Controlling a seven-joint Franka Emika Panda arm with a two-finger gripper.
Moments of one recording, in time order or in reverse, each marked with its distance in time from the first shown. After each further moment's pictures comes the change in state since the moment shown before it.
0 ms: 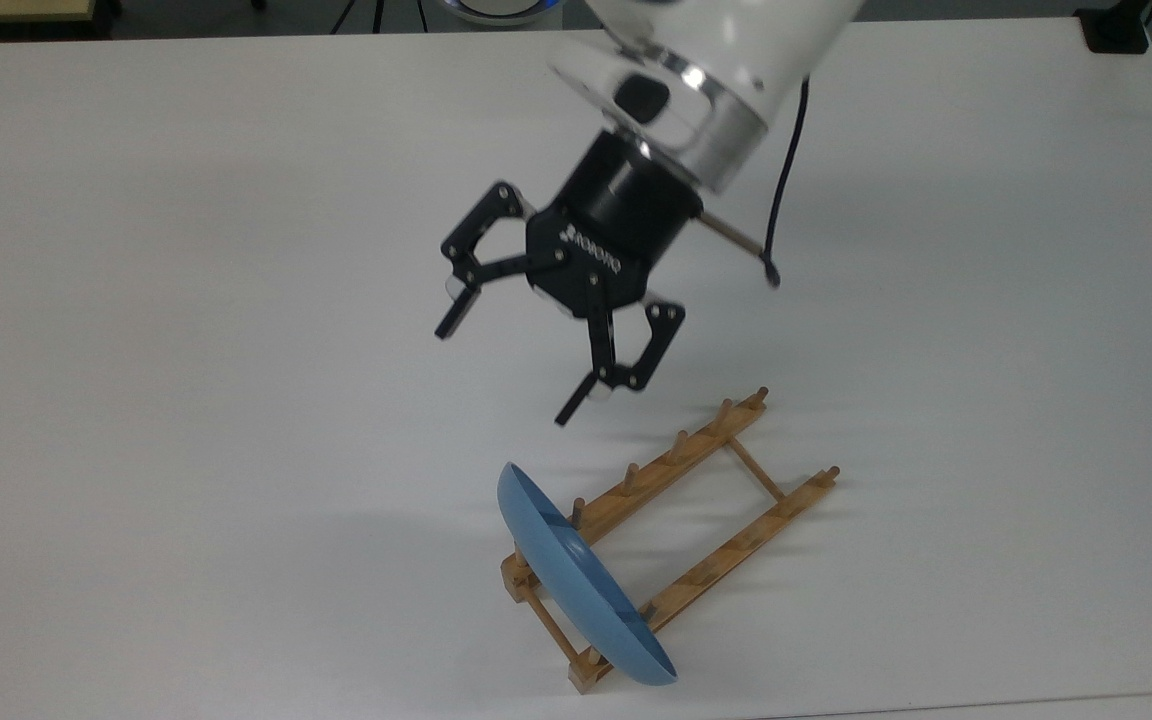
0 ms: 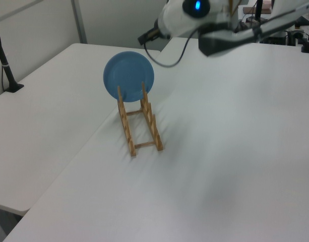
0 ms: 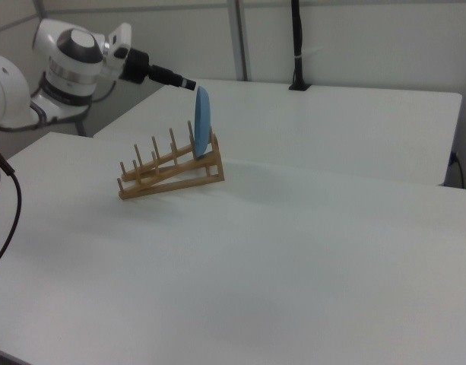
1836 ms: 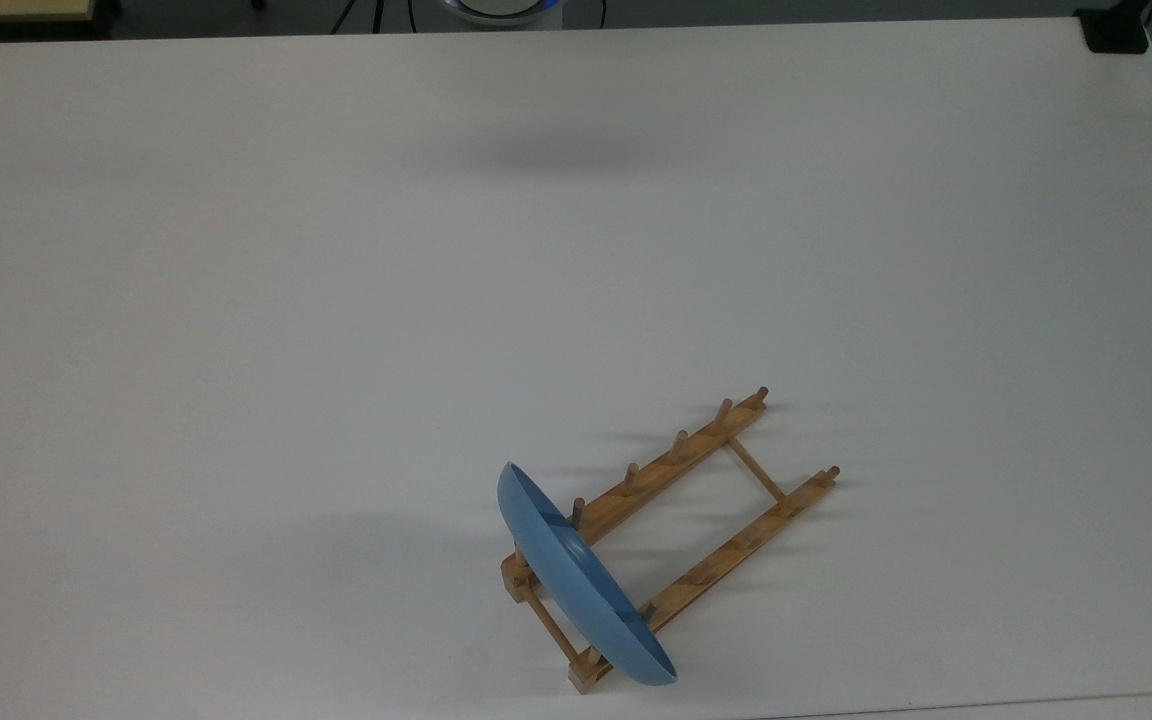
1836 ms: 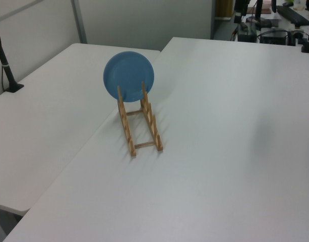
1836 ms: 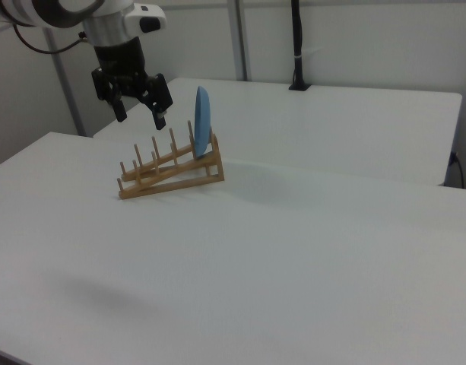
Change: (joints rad) arm -0.334 -0.526 0.002 -0.289 1.078 -0.593 -1.295
